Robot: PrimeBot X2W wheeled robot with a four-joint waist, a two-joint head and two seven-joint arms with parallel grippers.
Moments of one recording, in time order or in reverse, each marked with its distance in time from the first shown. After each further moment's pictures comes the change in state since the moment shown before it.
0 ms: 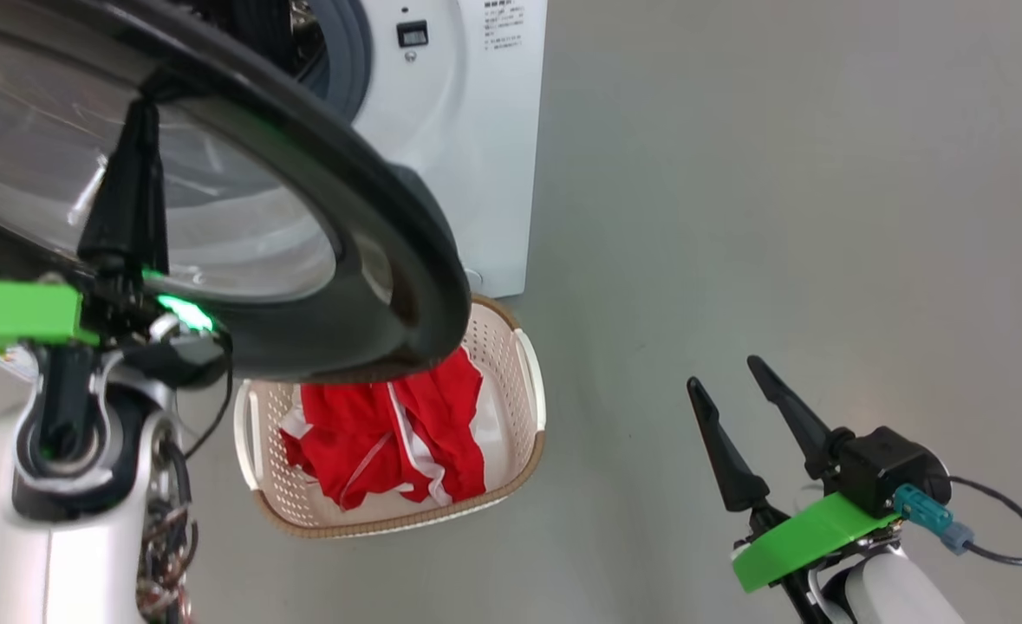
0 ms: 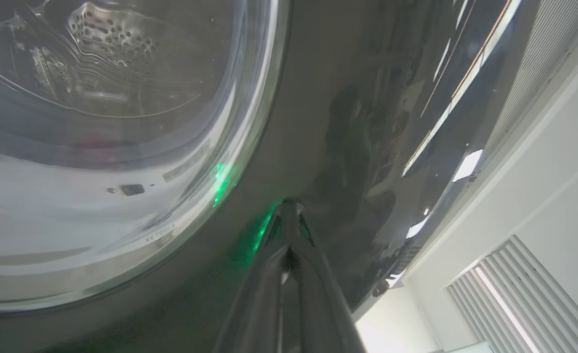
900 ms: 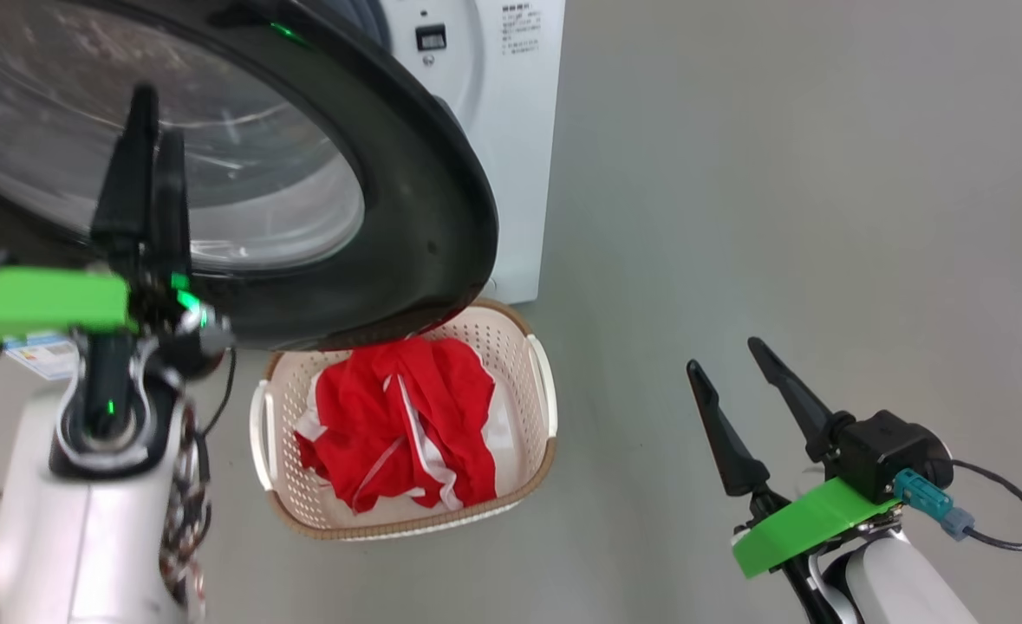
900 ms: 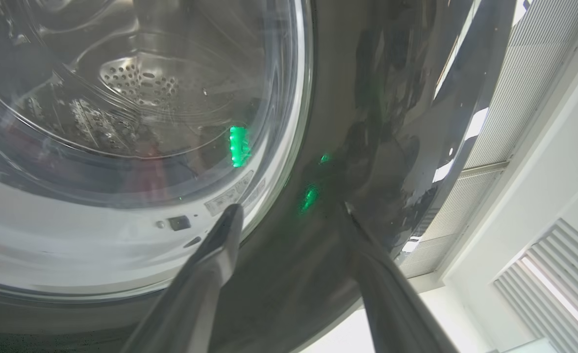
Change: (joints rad) left arm -0.106 0.026 -0.046 0.280 0.080 -0.169 -0.037; right arm -0.040 -0.010 0.003 0.005 -0.009 0.000 0.000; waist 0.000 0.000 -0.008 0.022
